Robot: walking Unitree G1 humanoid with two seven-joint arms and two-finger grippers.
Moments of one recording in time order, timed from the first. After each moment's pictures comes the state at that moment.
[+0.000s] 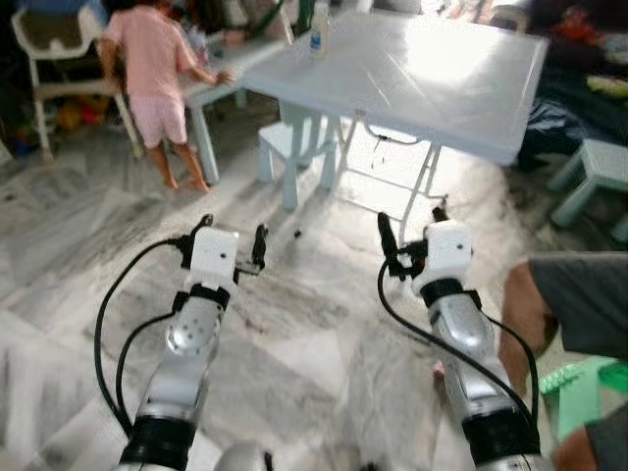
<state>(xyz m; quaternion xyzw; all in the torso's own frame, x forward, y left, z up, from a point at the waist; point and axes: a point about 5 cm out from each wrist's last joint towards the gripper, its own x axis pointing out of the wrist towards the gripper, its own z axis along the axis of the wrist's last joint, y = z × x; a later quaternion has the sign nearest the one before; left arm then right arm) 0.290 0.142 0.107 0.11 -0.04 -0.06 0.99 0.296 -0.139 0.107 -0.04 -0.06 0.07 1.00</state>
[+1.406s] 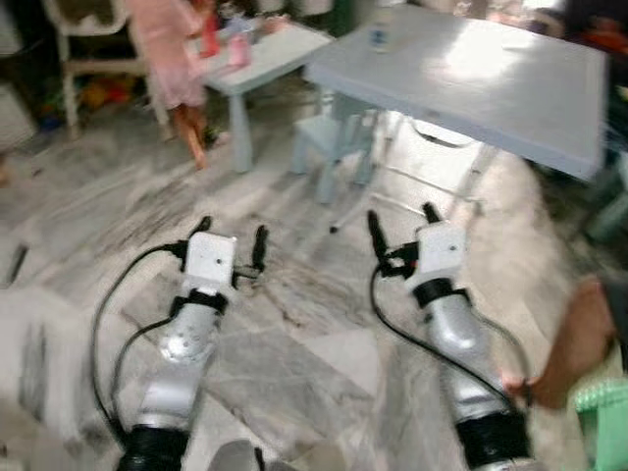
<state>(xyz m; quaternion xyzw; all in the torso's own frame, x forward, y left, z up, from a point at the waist) 0.281 0.147 0.101 0.08 -0.05 -0.05 0.99 0.292 -0.115 0.117 -0.04 -0.09 0.13 0.99</state>
